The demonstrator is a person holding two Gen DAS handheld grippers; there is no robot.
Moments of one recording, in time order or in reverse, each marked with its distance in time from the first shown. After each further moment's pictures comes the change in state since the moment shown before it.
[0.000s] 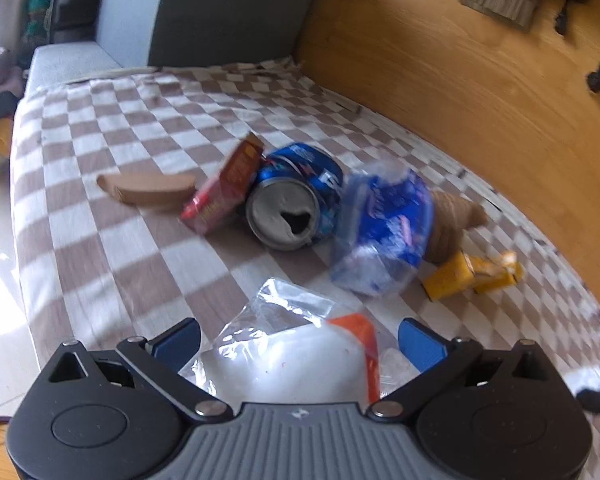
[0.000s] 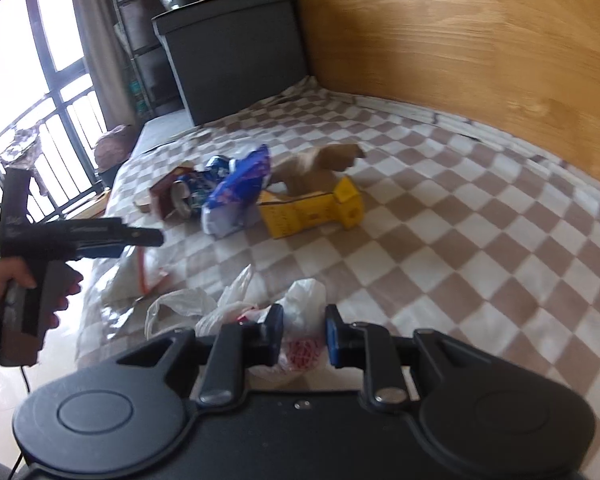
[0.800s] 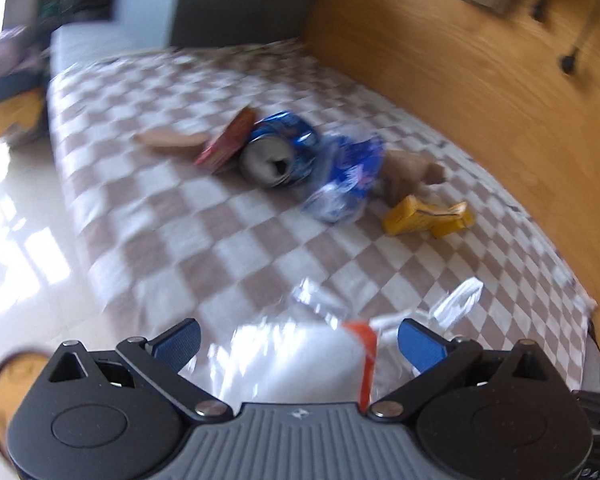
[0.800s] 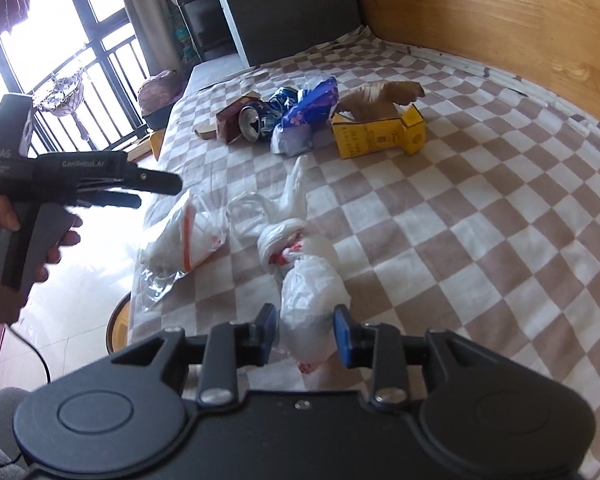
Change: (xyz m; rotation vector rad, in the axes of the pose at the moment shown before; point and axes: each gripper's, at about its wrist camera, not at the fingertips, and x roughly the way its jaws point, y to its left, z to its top) left arm -0.083 -0.034 -0.040 -0.077 0.095 0.066; right arm -0.028 0.031 -0.039 -0.075 0.159 0.135
